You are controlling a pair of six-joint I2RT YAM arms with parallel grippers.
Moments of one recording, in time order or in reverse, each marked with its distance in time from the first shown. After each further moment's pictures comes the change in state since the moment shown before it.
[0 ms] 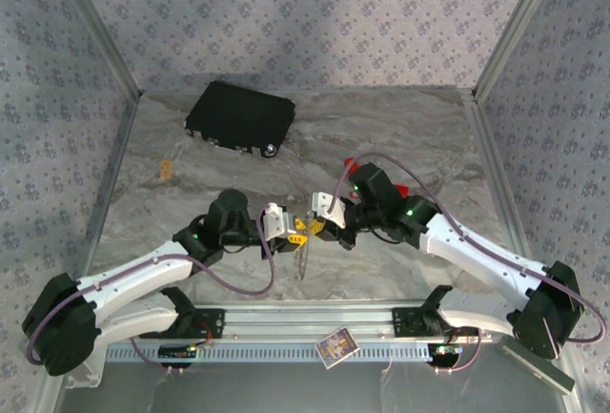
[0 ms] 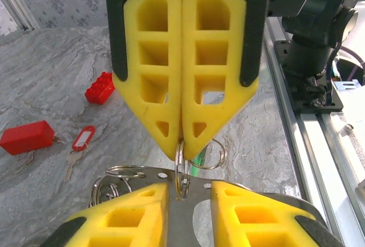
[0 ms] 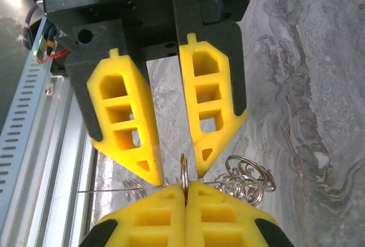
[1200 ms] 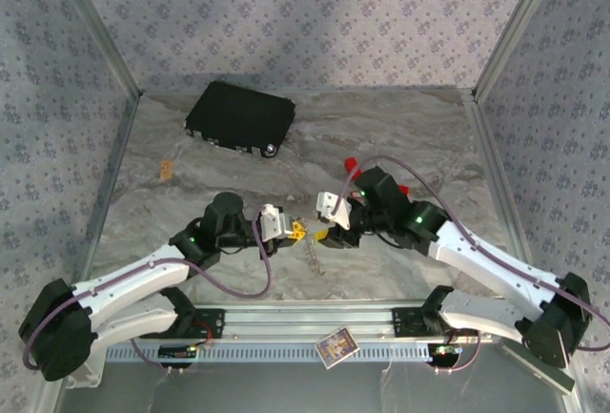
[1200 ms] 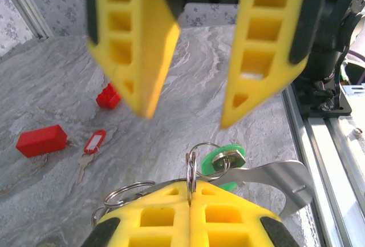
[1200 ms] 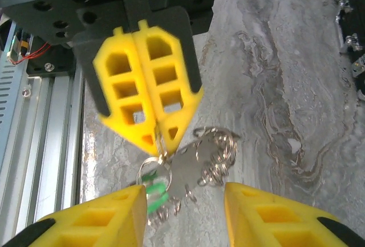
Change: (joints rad) left arm 0.000 -0.039 -0.042 0.050 -0.022 -0.016; right arm 0.020 -0.100 -0.052 0.016 0.109 0.071
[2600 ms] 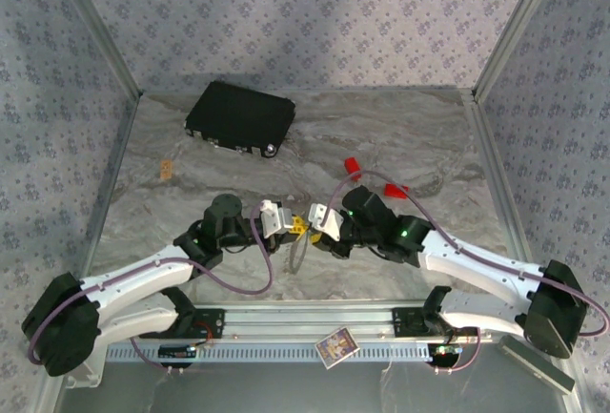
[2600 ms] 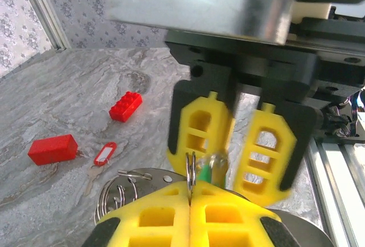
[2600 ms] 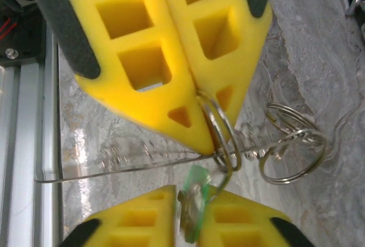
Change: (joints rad) left arm 0.000 0.035 -0.036 0.175 -0.026 -0.093; right arm 0.106 0.044 -0.127 0.165 0.164 0.106
